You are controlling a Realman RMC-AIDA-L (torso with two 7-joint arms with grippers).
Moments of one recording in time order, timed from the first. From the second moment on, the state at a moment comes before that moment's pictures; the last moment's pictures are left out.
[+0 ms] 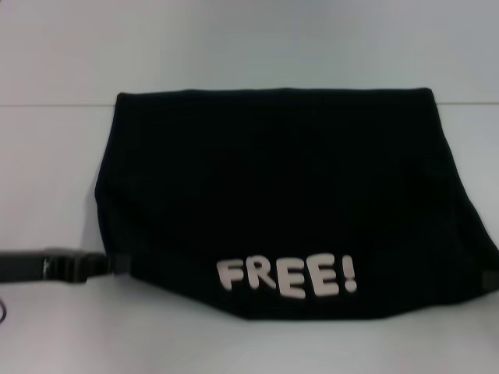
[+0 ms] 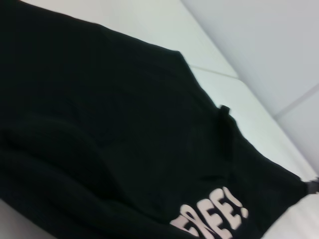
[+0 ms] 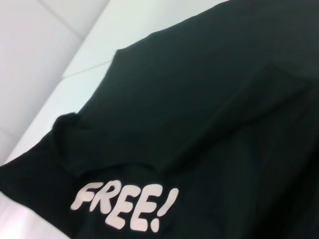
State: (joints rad) left arm -0.52 -2.09 0.30 0.88 2.45 1.82 -1.93; right arm 0.41 1.91 -0.50 -0.60 -2.23 -1.58 1.88
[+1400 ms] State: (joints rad) left arm -0.78 -1.97 0.31 0.66 2.45 1.50 -1.95; right arm 0.58 1.88 -0.29 -0.60 -2.23 -1.50 1.73
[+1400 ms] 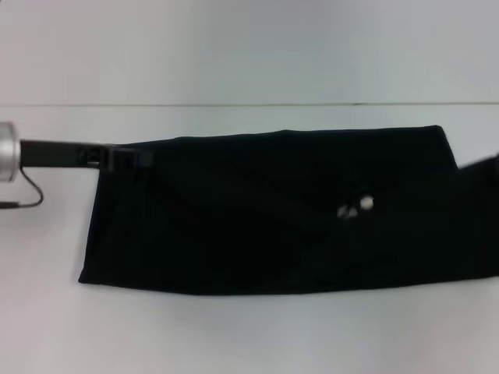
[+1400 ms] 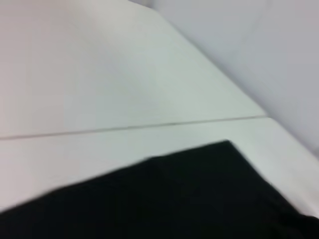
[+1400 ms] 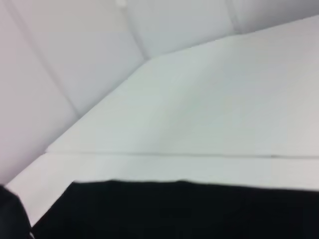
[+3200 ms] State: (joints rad) left arm -0.92 -2.03 0.58 0.46 2.44 0.60 -2.00; right arm 0.91 1.94 -0.51 -0.32 -2.23 -0.62 1.80
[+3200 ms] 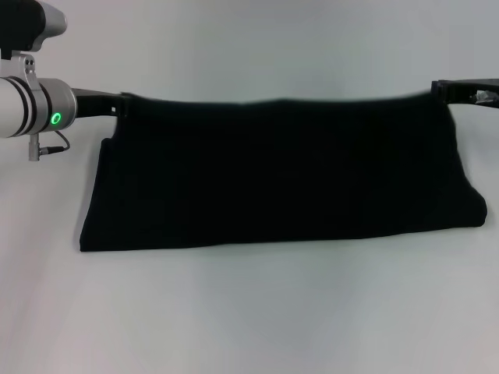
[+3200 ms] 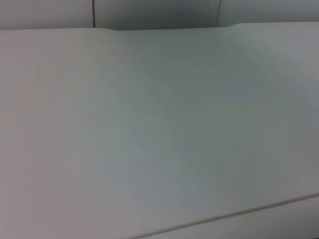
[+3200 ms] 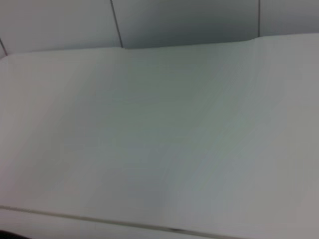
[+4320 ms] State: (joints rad) left arm -0.67 -2.01 0.53 0.81 2.33 1.55 -2.35; right arm 0.72 1.93 -0.57 -0.51 -2.05 -1.35 1.81
